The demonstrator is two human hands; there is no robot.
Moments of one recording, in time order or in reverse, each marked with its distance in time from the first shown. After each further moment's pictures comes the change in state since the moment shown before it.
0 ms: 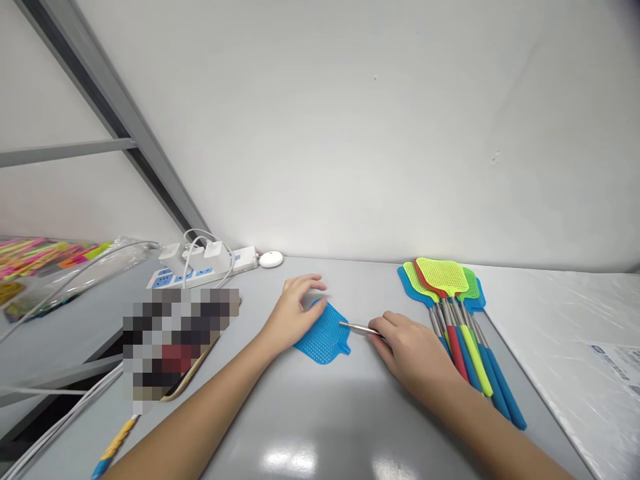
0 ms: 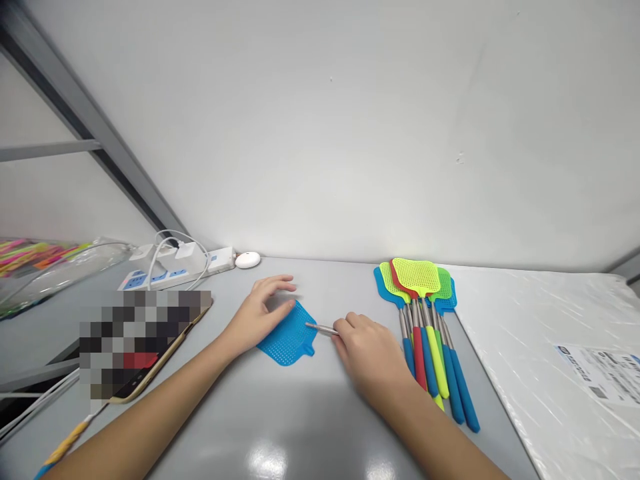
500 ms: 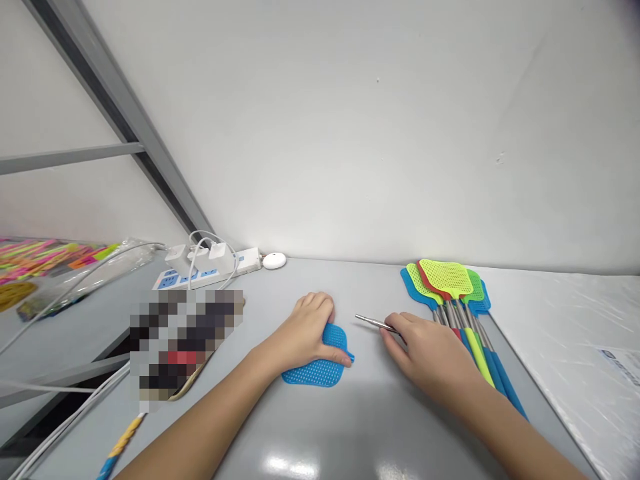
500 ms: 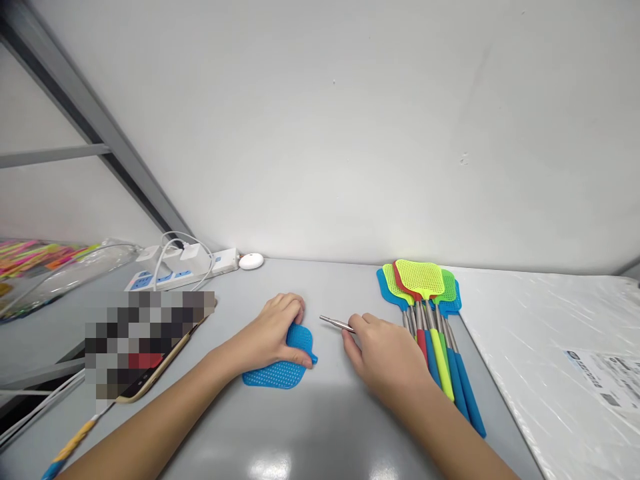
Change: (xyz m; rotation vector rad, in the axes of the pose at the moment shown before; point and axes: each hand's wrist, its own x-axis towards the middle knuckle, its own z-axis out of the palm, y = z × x) left_hand -0.012 0.020 0.003 0.460 -0.355 0.207; right_hand -0.004 0.002 -0.023 -0.011 -0.052 0.118
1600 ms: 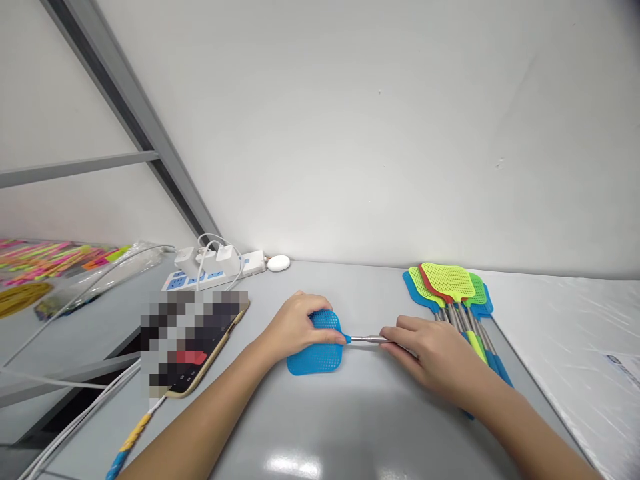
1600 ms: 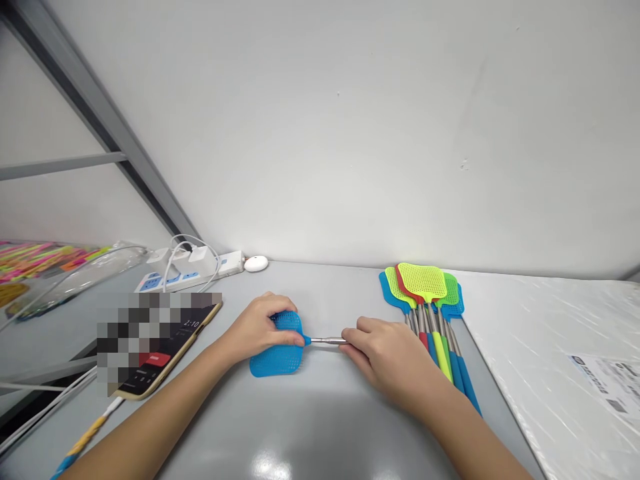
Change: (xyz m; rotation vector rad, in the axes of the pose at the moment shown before) left_hand -0.002 -0.004 -0.020 -0.085 0.116 -0.041; right_hand -0.004 0.014 -0.010 0.032 0.042 -0.342
